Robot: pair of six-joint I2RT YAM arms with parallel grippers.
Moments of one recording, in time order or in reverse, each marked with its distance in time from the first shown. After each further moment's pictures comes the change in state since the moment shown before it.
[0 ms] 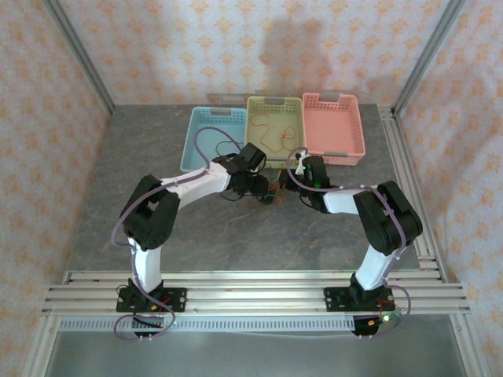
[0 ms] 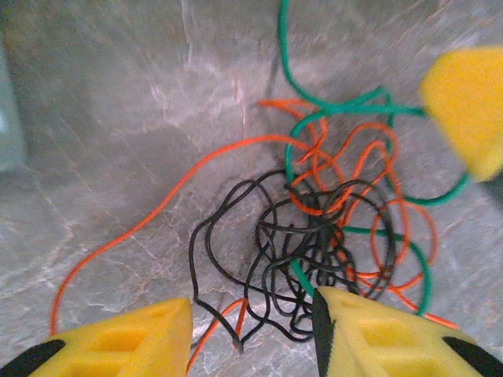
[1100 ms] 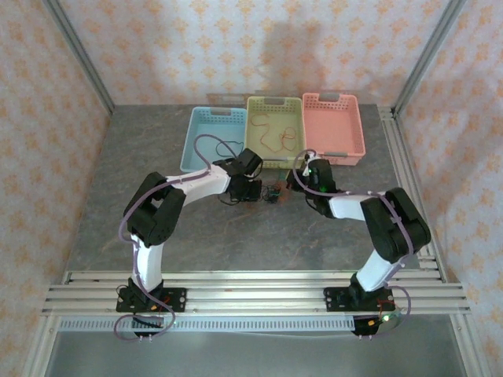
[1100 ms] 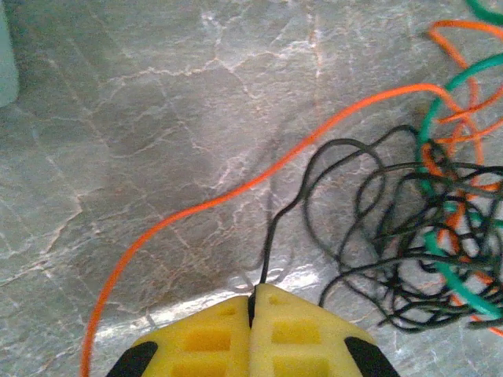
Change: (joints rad) left arm 0.026 0.022 -0.062 0.029 0.033 -0.049; right arm -0.025 -0.091 -0.085 0.019 0.124 0.001
